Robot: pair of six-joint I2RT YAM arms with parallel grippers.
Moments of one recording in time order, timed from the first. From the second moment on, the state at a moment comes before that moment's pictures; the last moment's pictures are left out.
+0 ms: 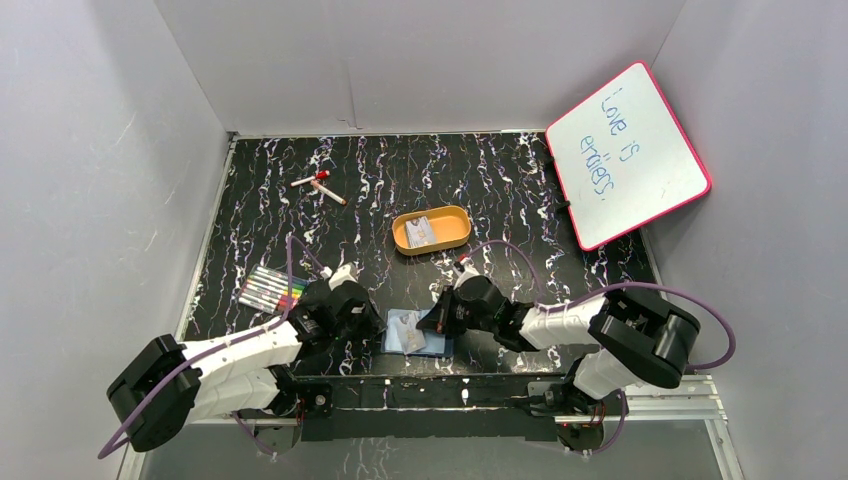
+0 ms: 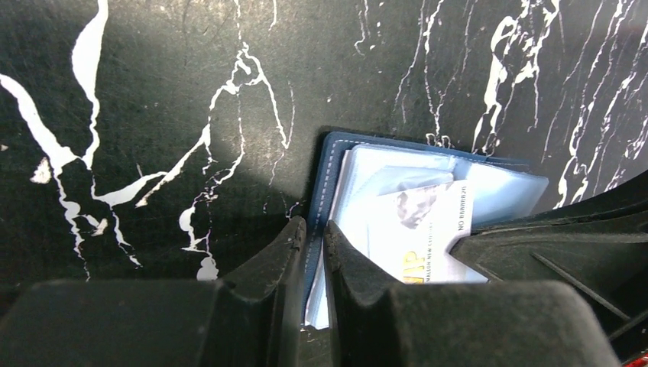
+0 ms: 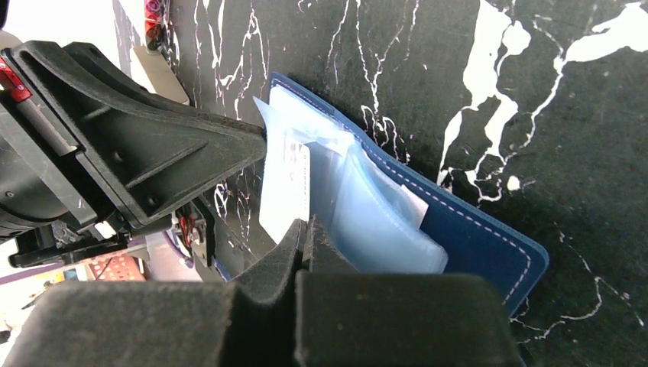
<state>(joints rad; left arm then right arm) -0.86 1.05 0.33 -0.15 -0.15 -1.07 1.02 1.45 0.39 0.49 -0.12 1.08</state>
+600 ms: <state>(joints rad) -0.86 1.04 0.32 -0.15 -0.15 -1.13 1.03 1.40 0.28 0.59 -0.02 1.20</state>
